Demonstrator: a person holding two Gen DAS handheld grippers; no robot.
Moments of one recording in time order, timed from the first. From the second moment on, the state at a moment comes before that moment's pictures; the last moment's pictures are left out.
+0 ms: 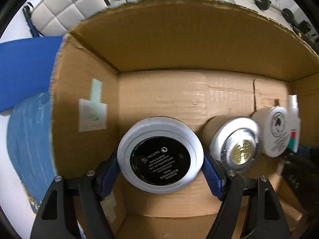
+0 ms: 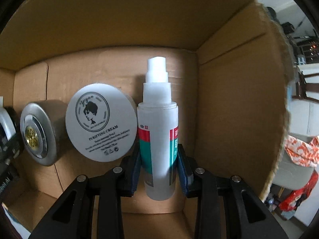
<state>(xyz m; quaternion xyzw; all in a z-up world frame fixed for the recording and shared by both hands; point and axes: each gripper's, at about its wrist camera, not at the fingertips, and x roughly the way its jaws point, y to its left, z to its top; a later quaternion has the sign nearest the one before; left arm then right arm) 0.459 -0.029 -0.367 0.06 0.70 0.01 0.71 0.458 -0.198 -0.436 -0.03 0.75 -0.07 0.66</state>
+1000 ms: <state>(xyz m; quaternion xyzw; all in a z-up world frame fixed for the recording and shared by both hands) 0.408 0.002 -0.307 -0.05 0.69 -0.01 0.73 0.384 -0.187 -0.364 0.02 0.72 0.00 0.70</state>
